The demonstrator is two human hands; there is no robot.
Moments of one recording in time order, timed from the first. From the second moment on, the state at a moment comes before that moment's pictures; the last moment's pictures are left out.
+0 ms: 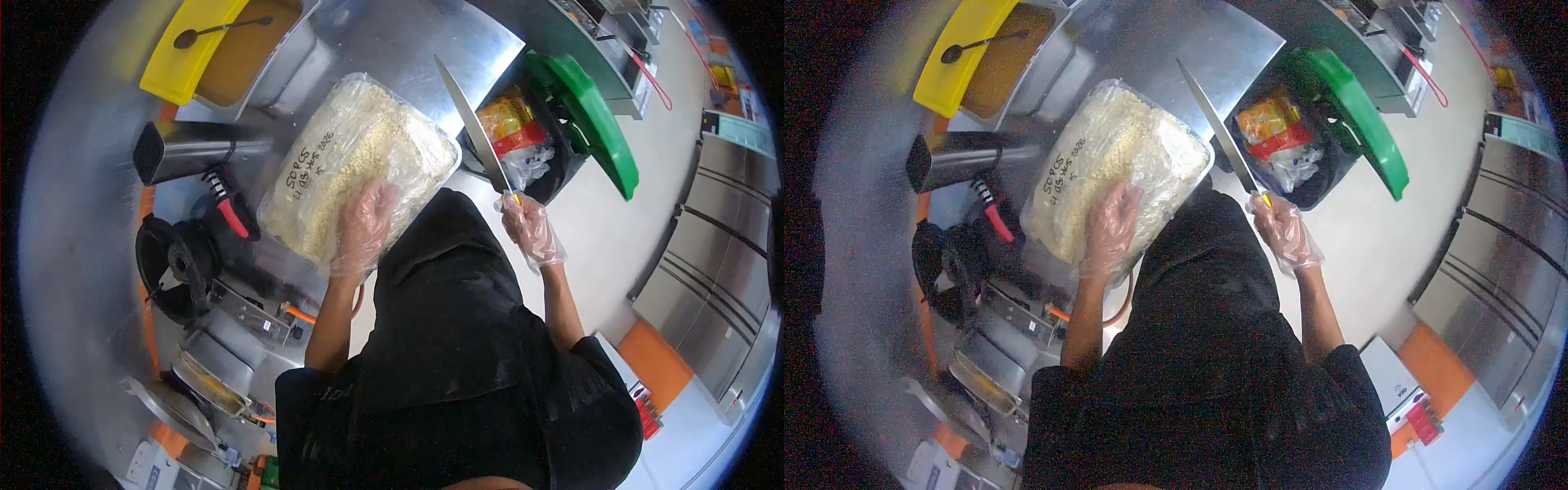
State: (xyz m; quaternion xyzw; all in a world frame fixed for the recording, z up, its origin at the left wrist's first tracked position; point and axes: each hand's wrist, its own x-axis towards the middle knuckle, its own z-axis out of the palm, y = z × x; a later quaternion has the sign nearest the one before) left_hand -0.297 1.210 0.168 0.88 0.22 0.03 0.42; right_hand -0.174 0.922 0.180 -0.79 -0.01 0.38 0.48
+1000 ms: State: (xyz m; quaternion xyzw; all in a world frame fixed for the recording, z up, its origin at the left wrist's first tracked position) left_hand -0.240 1.253 0.148 0.94 0.22 0.16 0.19; right_hand -0.083 0.916 0.194 -0.85 -0.34 0.26 0.32
